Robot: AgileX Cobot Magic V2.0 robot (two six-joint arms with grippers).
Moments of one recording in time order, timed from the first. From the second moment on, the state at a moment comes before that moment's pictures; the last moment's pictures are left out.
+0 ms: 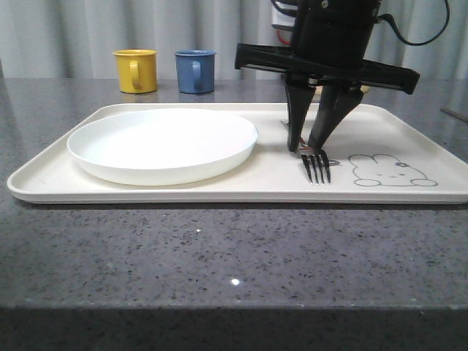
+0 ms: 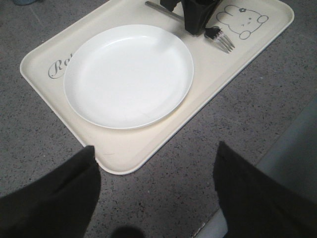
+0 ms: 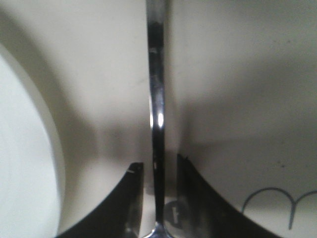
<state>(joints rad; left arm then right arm) -0.62 0.74 -0.89 -0.05 0.88 0.21 0.46 1.85 -1.55 0.12 1.10 0.51</state>
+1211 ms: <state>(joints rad) -0.62 0.74 -0.89 -0.05 0.88 0.21 -0.03 1.62 -1.55 -0.06 1.24 0.03</state>
